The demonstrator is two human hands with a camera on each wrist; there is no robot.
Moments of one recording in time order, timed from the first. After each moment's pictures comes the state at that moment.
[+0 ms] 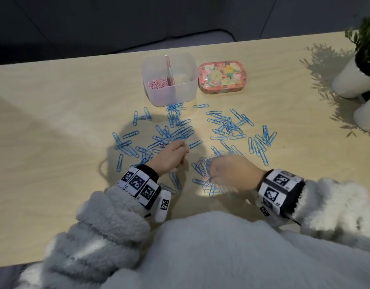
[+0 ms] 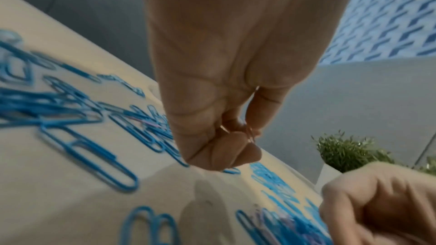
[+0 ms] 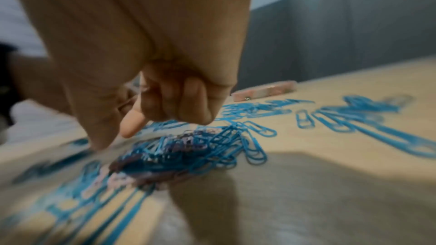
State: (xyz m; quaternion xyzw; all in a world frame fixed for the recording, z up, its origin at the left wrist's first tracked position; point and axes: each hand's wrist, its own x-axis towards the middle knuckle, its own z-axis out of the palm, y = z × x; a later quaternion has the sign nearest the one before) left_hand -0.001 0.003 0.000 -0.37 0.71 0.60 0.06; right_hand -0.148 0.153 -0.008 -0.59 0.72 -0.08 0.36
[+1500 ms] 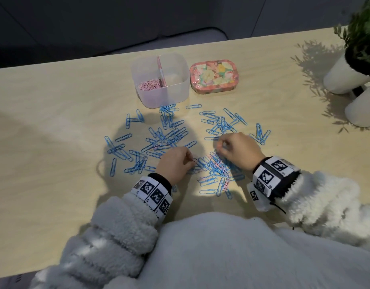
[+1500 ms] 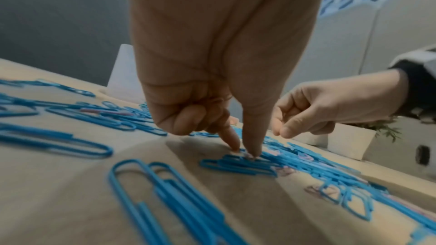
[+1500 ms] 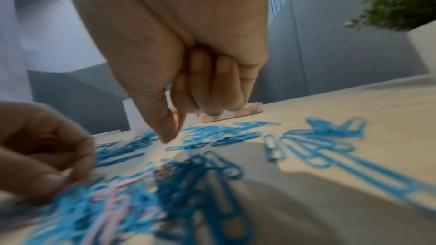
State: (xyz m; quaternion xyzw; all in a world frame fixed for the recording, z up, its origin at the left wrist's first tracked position) left_hand -0.015 0.023 -0.027 -0.33 0.88 0.35 0.04; right_hand -0.175 0.136 0.004 -0.45 0.85 -0.13 0.24
